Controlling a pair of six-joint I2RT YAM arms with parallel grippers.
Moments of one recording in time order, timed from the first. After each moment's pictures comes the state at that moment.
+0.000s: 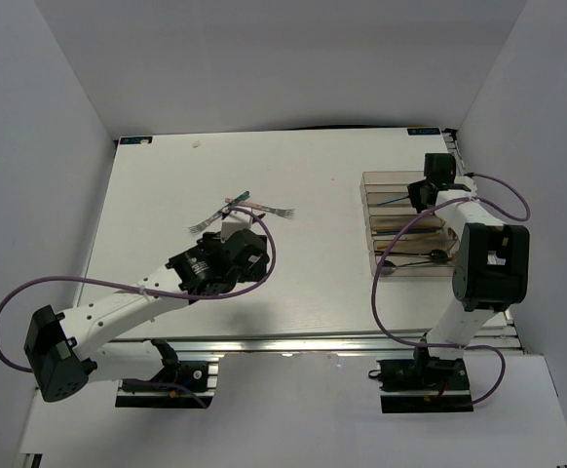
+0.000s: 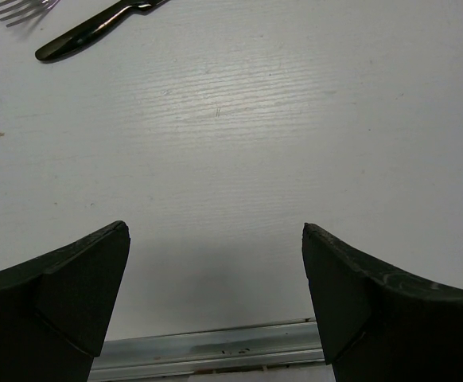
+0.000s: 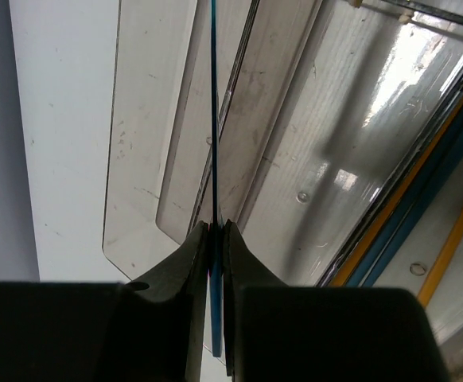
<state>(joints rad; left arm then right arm) -0.95 1.16 0.95 -0.72 -0.57 -0.66 -0.01 1.75 1.18 -0.27 0.22 1.23</state>
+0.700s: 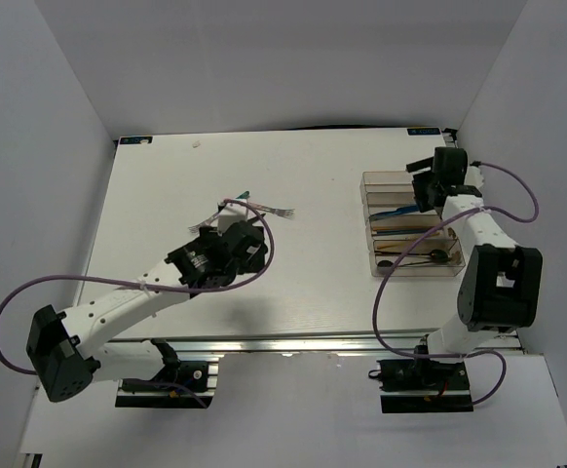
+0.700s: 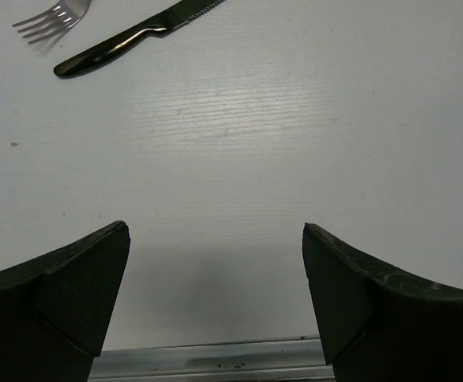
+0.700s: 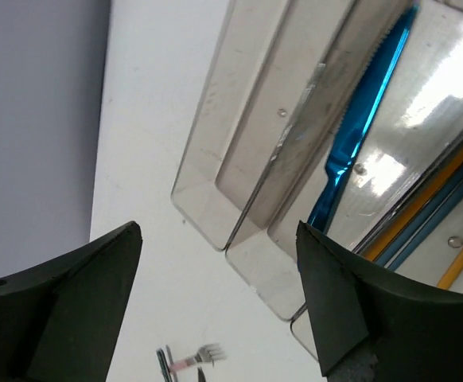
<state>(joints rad) -0.92 1.18 0.97 -0.71 -0.60 -0.65 -0.02 1.62 1.15 -0.24 0.15 1.19</state>
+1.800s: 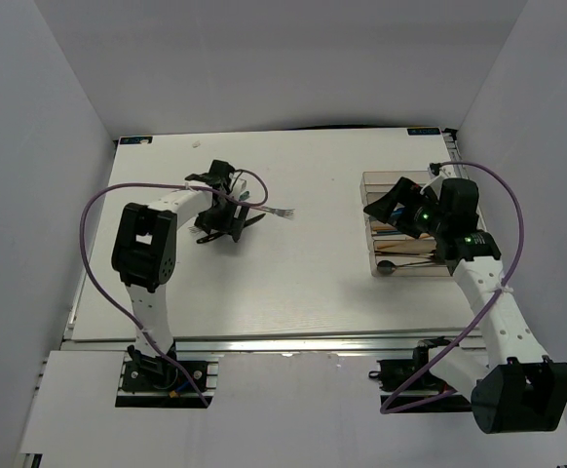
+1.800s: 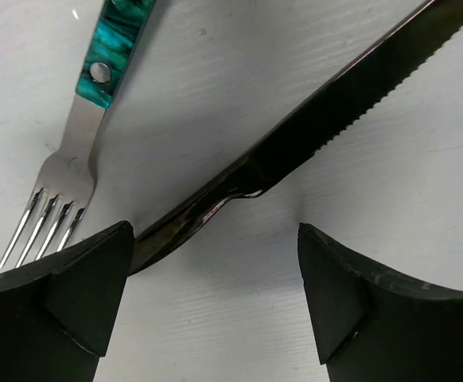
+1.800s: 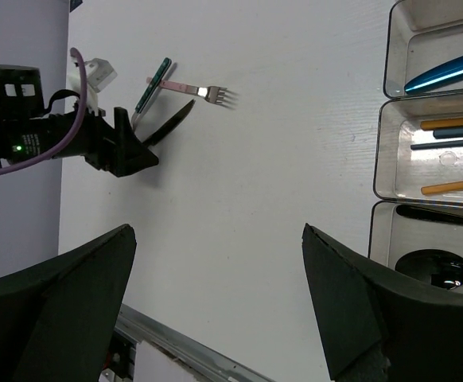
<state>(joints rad) -0.30 2.00 1.42 -0.68 -0.03 0.04 0.09 1.04 0.89 -0.36 -0.45 0.56</state>
